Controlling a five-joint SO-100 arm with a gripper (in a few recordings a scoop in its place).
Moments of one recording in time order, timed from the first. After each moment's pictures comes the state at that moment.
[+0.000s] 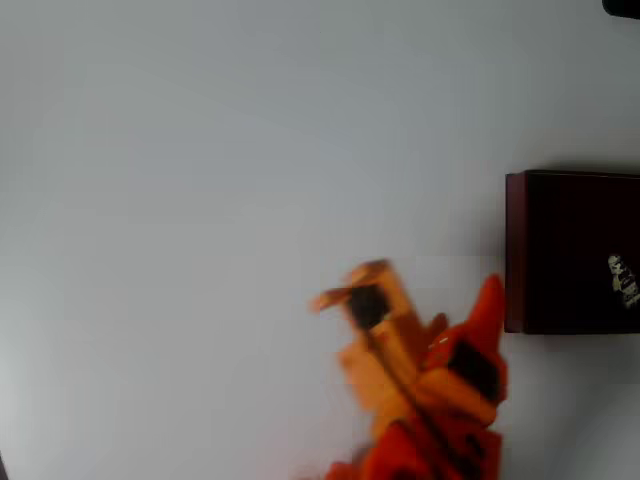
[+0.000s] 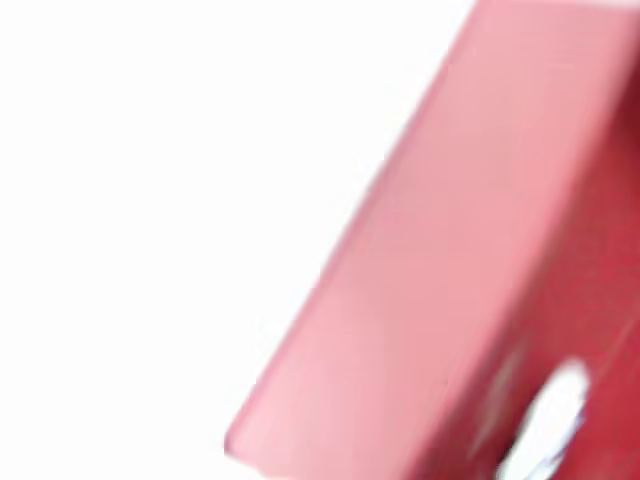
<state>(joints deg) 21.5 159.9 143.3 67.6 16.5</state>
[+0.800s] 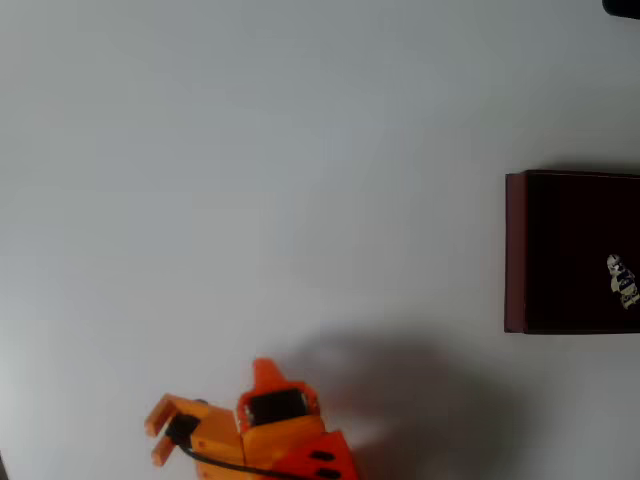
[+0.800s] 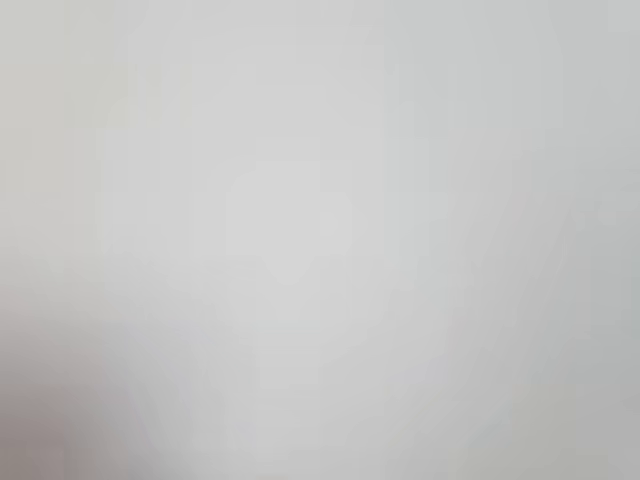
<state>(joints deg) -22.9 192.1 171.7 75.6 11.3</state>
